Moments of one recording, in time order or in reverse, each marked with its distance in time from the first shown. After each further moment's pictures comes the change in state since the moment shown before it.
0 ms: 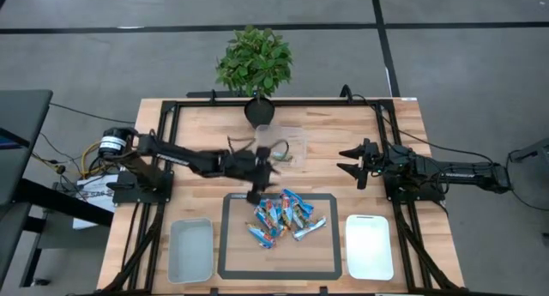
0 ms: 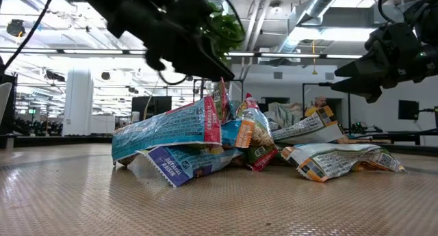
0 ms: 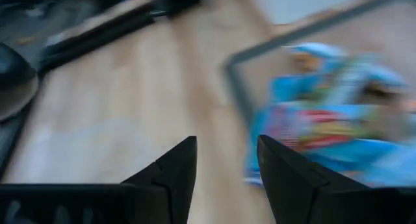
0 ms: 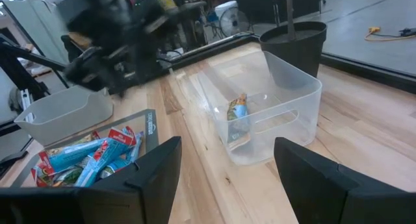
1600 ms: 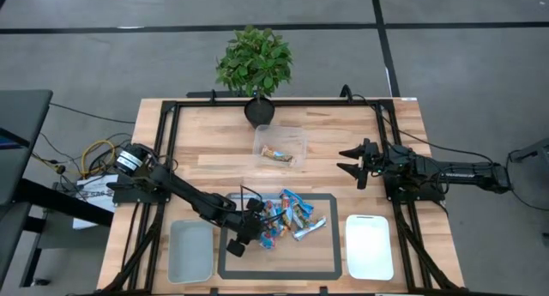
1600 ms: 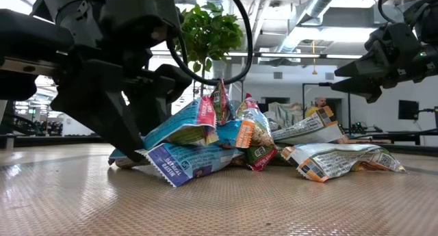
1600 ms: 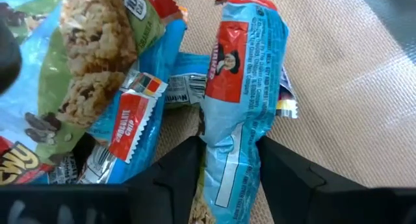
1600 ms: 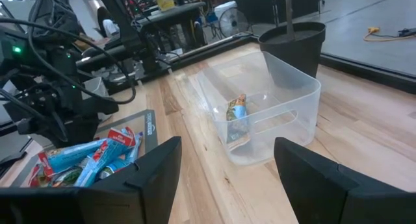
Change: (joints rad) left arm -0.395 0.216 0.089 -0.279 -0.104 -0.341; right arm 0.000 0.000 0.000 0.001 0.003 0.000
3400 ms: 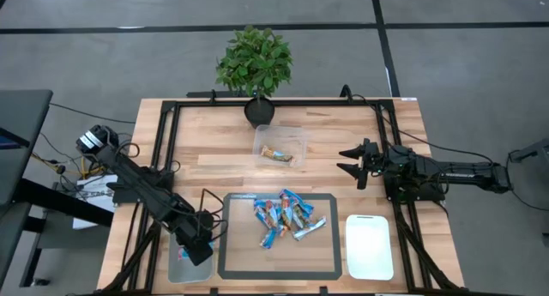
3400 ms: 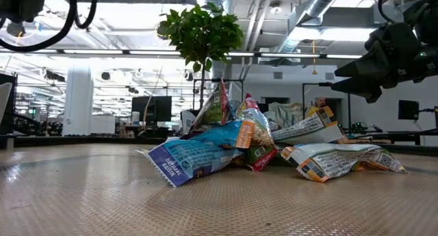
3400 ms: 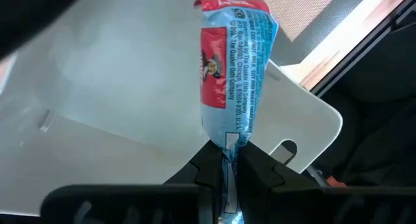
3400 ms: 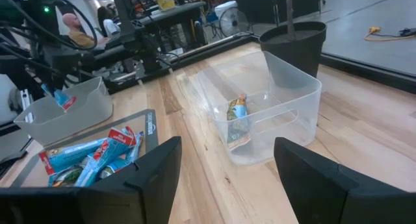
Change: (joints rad) left arm -0.257 -0.428 -0.001 -0.734 0.367 -1.507; right arm 0.000 0.000 0.000 -0.001 -0.002 0.000
